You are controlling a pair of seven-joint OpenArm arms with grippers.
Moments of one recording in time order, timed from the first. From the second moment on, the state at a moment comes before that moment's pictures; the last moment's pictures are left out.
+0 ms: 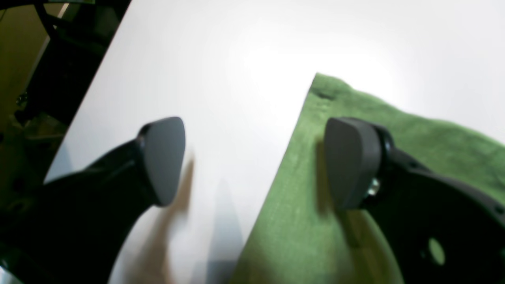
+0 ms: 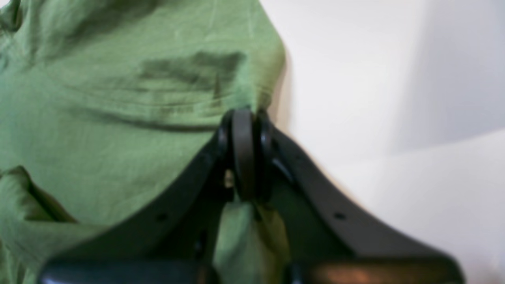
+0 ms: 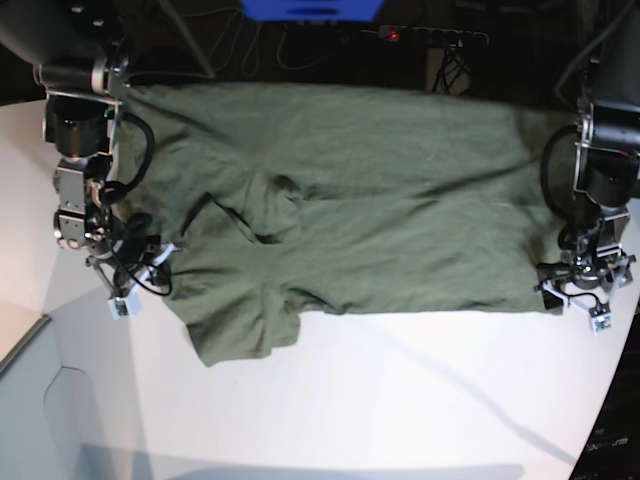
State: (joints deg) left arm -32.0 -24.7 10.8 21.7 -22.7 6.2 5.7; right arm 17.8 11.9 13.9 43.9 -1.0 31.6 -17.5
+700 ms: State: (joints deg) left arm -30.0 -22.8 10.3 18.8 -23.0 -0.8 -1.4; right arm 17.8 11.8 13.9 43.9 -1.0 31.6 -17.5
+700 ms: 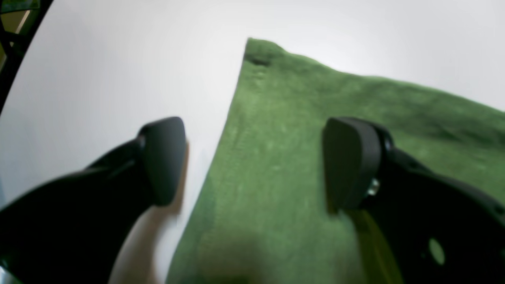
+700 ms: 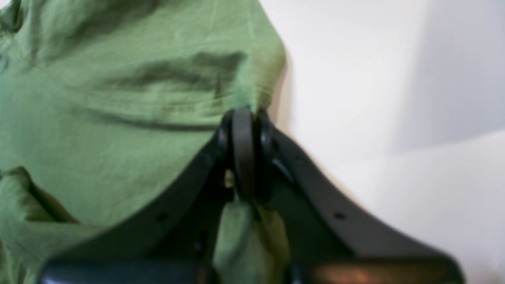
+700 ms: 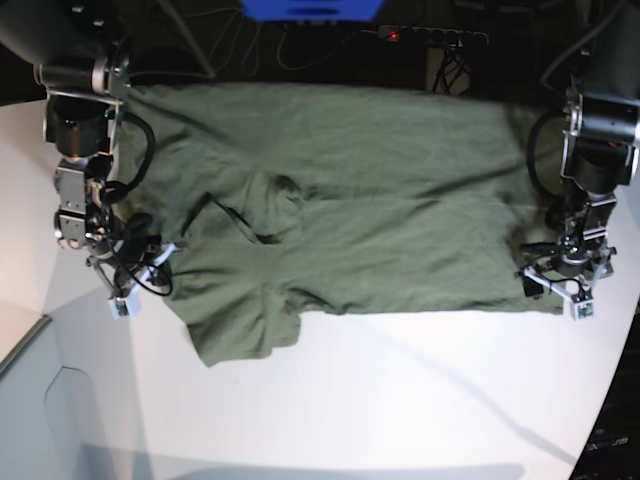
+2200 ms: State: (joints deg) left arm -29.7 -22.2 10.4 21.2 -31.8 -1.3 2.6; right arm 17.8 12.0 14.2 44.0 -1.0 31.6 -17.6
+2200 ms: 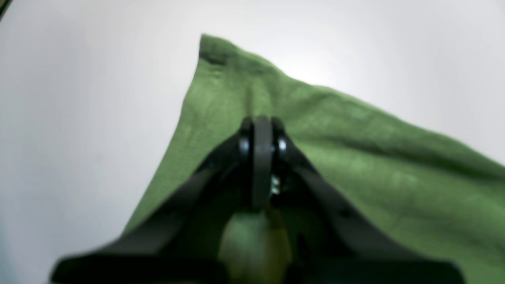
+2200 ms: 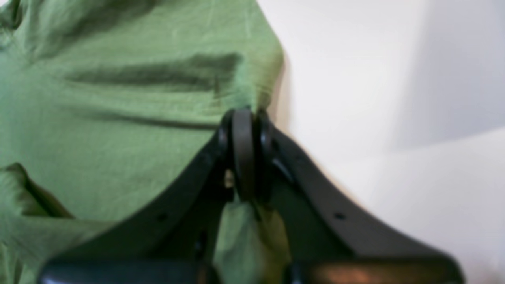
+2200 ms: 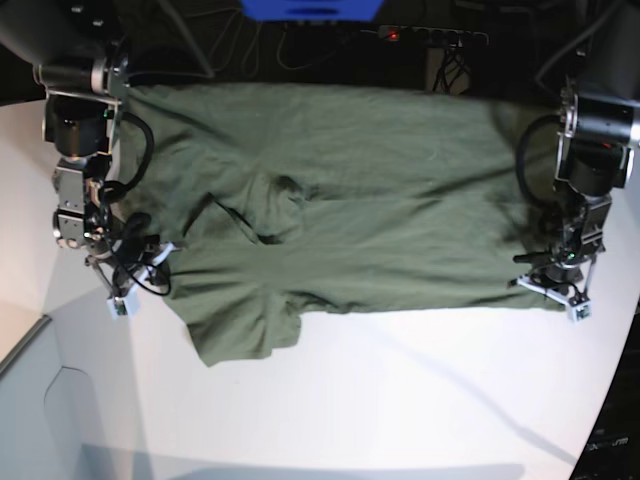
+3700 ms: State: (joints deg) left arm 6.1 -26.3 -5.8 78.3 -44.2 -0.8 9.5; right arm -11.8 2.4 24.4 94.0 -1.2 31.8 -14.5
